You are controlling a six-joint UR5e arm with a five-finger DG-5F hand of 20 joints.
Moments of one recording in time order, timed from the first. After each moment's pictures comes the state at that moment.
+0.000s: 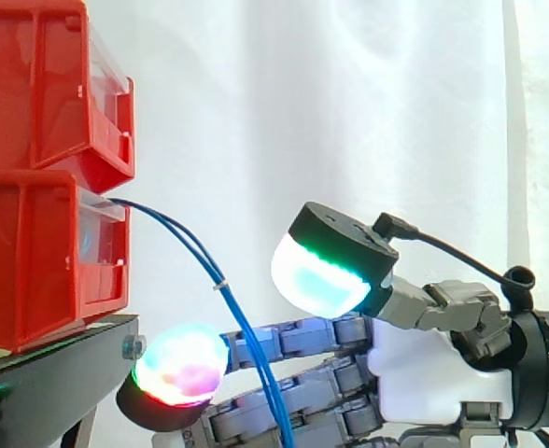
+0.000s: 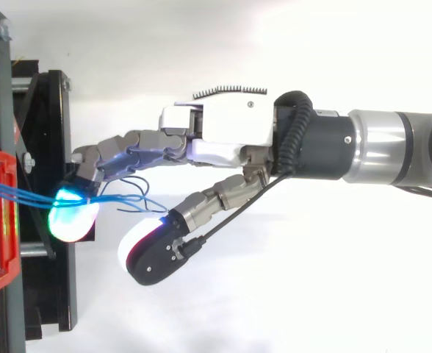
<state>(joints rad) 0.10 -2.41 -1.19 -2.66 -1.44 0.06</state>
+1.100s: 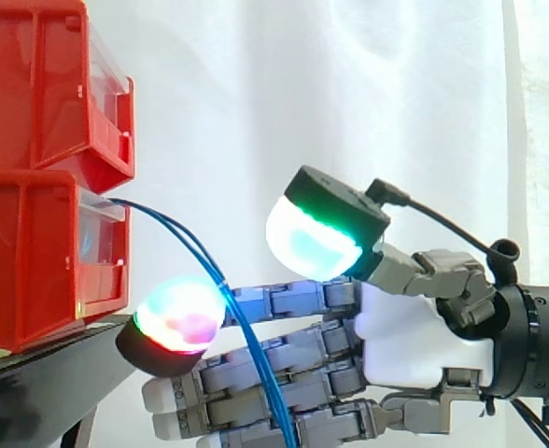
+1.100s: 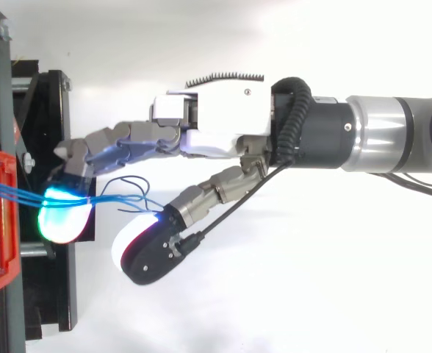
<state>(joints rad) 0.07 -2.41 -1.17 -2.64 -1.48 0.03</state>
